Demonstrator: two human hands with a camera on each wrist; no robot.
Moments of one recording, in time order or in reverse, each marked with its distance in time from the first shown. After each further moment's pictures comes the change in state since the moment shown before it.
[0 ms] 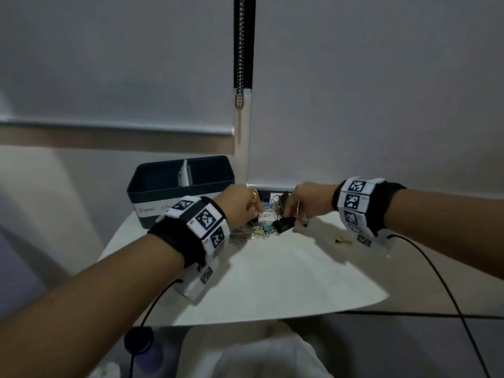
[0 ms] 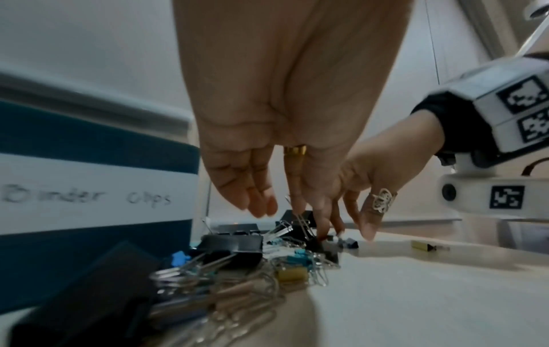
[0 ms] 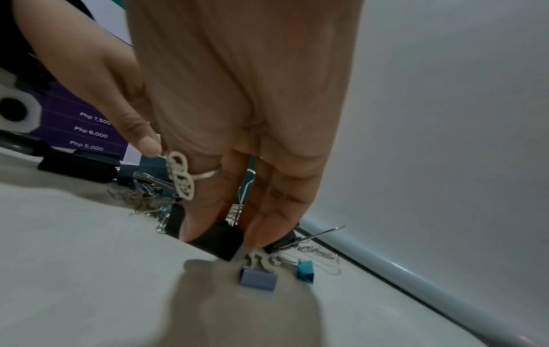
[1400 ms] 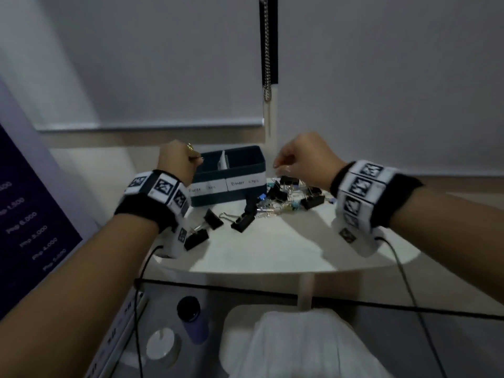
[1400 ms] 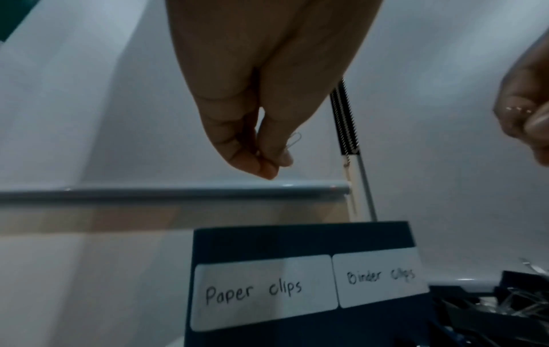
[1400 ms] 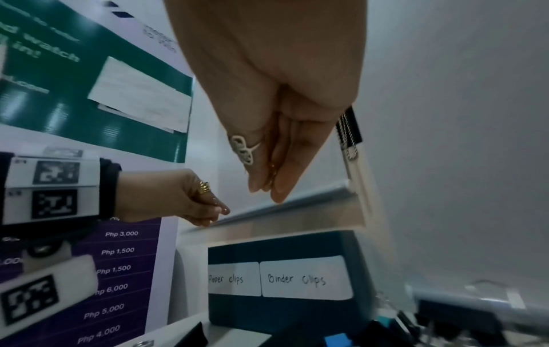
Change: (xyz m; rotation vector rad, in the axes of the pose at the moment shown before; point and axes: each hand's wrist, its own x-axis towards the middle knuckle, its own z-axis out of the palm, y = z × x) left_hand -0.086 -0.071 -0.069 -0.251 0.681 -0.481; right_hand -0.057 -0.096 -0.020 0.382 0.757 -0.151
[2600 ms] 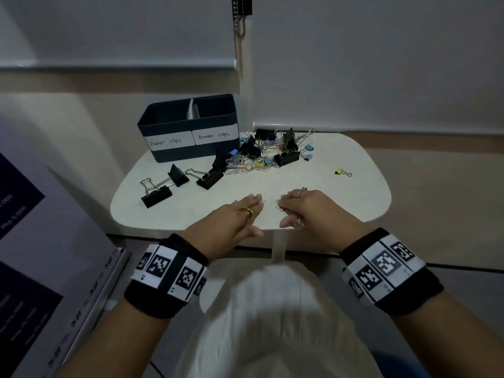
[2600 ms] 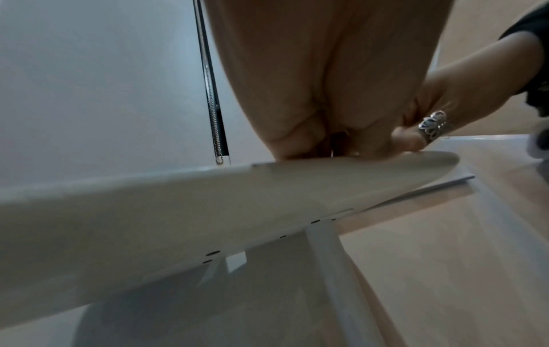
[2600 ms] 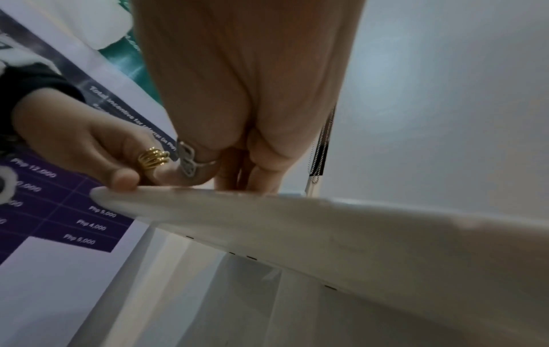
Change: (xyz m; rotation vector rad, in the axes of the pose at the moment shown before) left_hand -0.163 0.007 0.102 0.275 -0.802 0.560; right_hand -0.132 0.066 0.067 -0.092 -0.280 -0.065
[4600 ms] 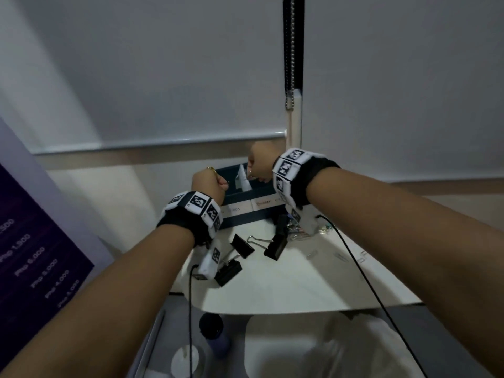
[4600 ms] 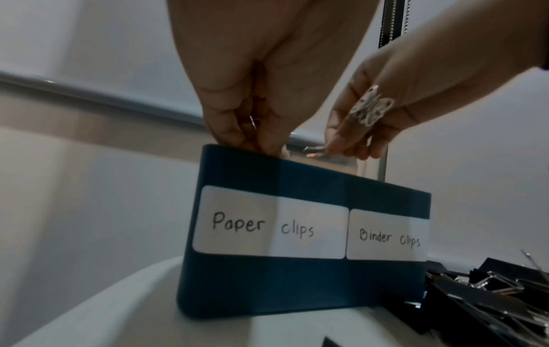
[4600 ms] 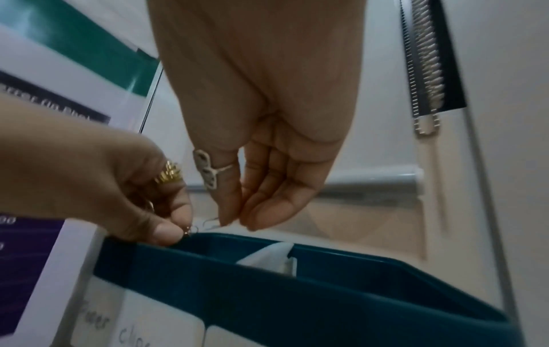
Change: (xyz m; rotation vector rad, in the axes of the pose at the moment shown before) left_hand 0.059 -0.164 -0.162 -0.173 0.490 -0.624; right_hand 0.271 -0.084 -0.079 0.116 0.018 0.335
